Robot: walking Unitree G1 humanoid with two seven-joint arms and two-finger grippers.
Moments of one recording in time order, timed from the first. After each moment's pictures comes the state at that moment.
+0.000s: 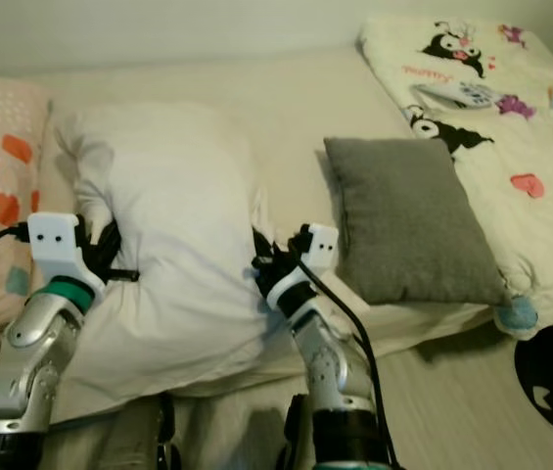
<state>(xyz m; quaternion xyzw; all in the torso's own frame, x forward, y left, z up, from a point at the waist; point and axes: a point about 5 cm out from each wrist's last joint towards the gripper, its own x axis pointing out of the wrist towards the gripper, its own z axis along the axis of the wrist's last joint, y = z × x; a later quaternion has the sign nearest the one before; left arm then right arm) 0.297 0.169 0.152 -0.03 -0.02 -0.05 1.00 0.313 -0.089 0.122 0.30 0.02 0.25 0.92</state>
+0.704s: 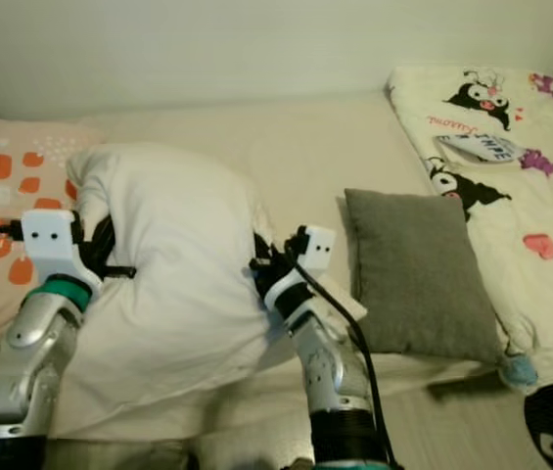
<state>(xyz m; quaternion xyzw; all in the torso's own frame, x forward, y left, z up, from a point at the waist) 0.296 0.170 0.146 -0.05 -0.02 -0.01 1.00 0.316 -0.087 0.126 0.30 0.01 0.24 0.92</state>
